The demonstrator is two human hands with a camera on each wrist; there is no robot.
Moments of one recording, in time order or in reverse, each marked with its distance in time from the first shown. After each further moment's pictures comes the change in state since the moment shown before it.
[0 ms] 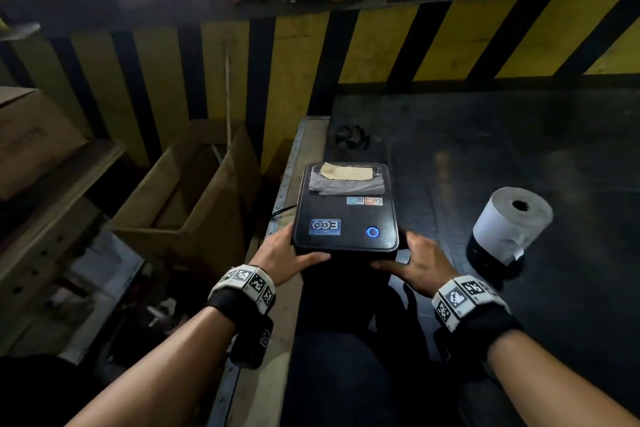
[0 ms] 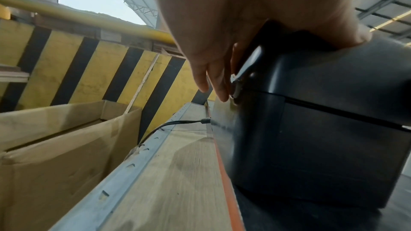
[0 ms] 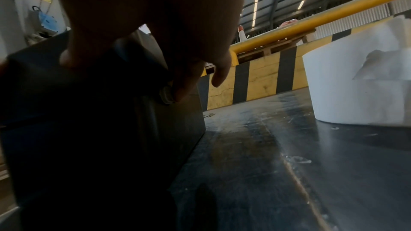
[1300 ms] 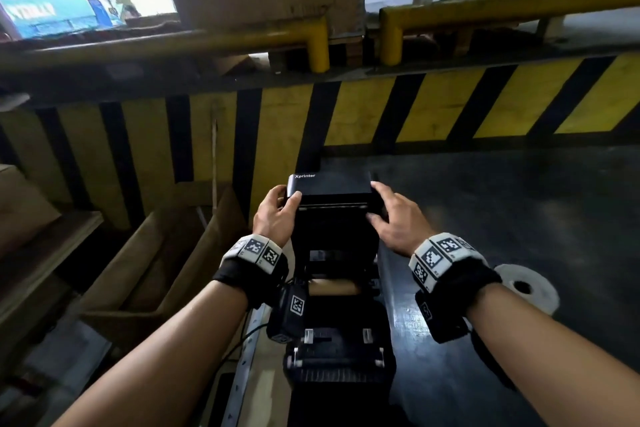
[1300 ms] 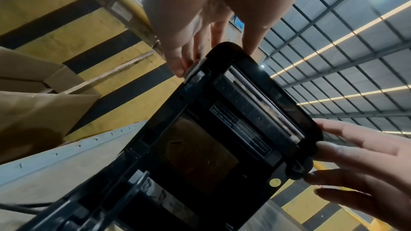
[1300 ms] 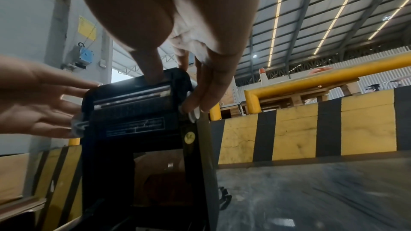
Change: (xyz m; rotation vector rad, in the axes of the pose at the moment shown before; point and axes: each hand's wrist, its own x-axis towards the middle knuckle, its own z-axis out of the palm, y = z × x) left_hand 0.150 0.084 -0.078 -0.425 0.449 -0.026; right_hand 0.135 -0.083 -0.093 -0.105 0.188 -0.084
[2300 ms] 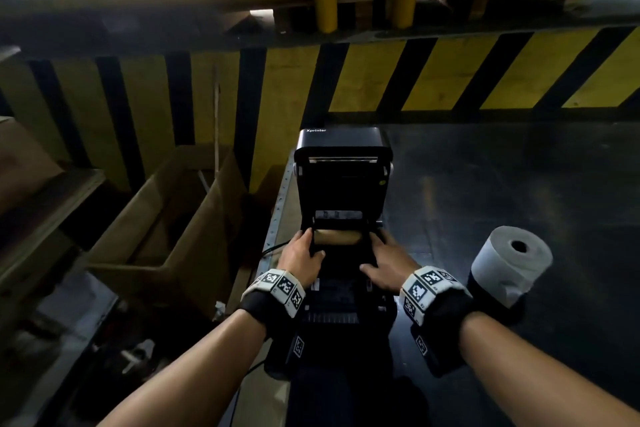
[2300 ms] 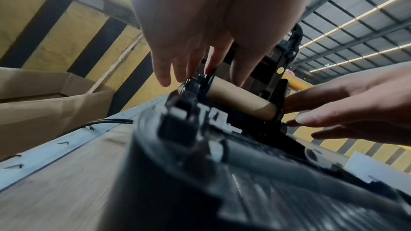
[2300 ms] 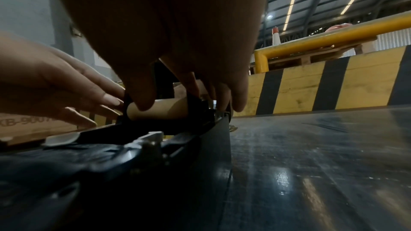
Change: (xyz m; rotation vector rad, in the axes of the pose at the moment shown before) left_hand -0.091 -0.086 0.019 0.504 -0.343 -0.039; right_hand -0.072 0.028 0.088 -0.163 -0.342 0.090
